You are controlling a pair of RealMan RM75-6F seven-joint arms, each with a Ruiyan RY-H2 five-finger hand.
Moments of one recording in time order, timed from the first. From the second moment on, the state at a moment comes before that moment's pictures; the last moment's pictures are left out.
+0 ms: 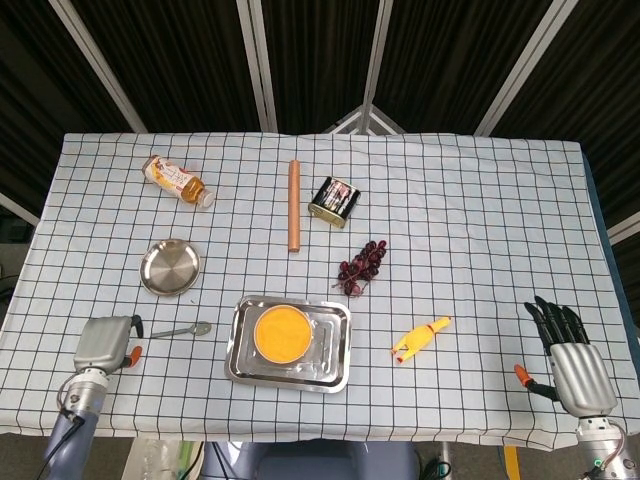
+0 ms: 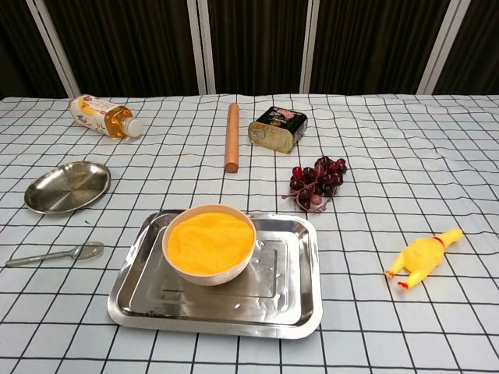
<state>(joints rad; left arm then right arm) -0.32 -1.37 -0.12 -1.86 0.86 1.22 0.79 0.07 -1.12 0.01 -1.66 -1.55 1.45 0.03</state>
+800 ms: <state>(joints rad) -0.43 -1.51 -0.13 -1.75 0.70 1.28 0.86 0.07 -1.12 0.00 -1.67 -1.56 1.44 0.03</state>
